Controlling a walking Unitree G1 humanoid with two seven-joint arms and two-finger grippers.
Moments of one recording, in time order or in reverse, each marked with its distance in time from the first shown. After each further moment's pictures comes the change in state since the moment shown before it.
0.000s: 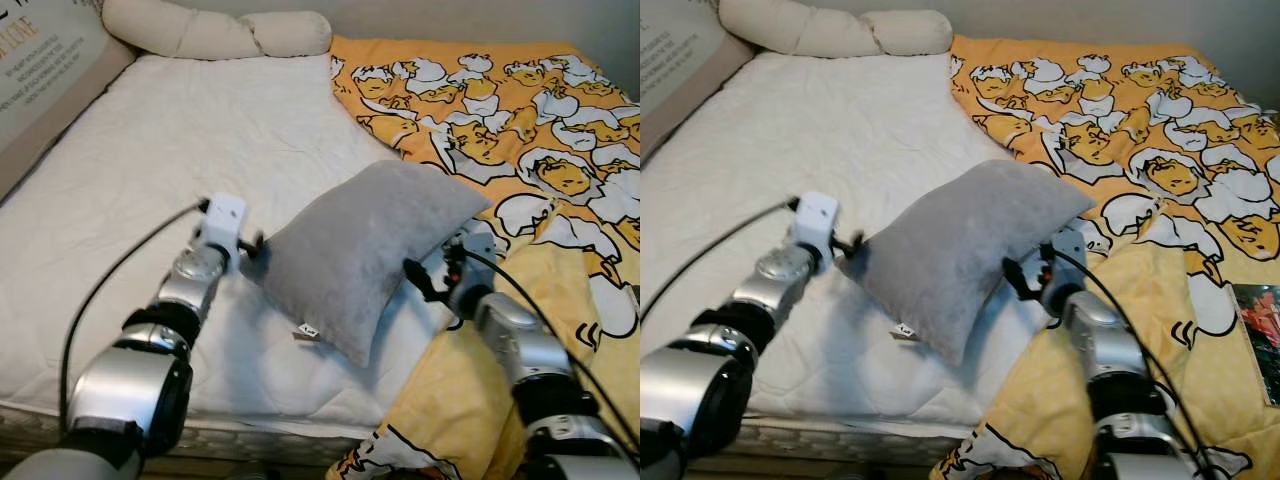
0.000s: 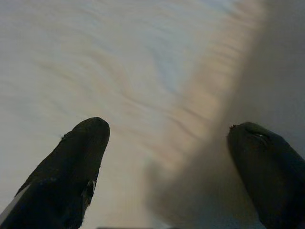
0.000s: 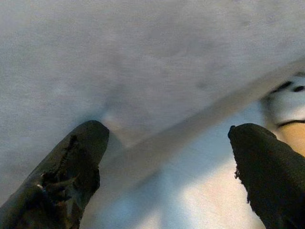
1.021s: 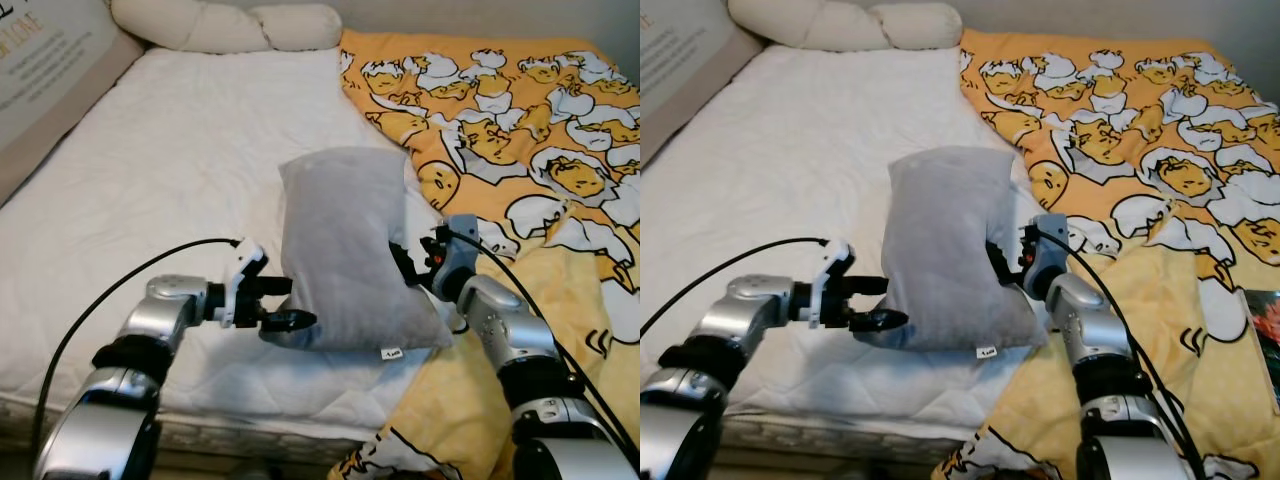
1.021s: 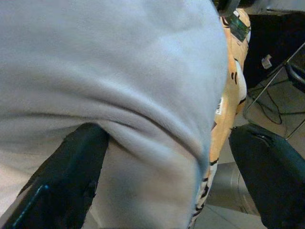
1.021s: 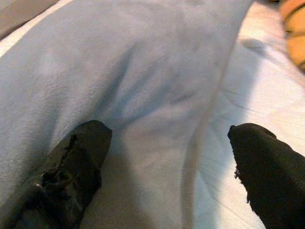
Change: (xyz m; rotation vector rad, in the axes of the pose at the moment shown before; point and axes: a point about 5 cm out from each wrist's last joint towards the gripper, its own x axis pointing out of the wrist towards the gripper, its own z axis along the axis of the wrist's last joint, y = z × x) left arm -0.050 -0.015 -0.017 -0.071 -0.018 -1.023; right arm 0.009 0.014 0.021 0.019 -0.032 0.123
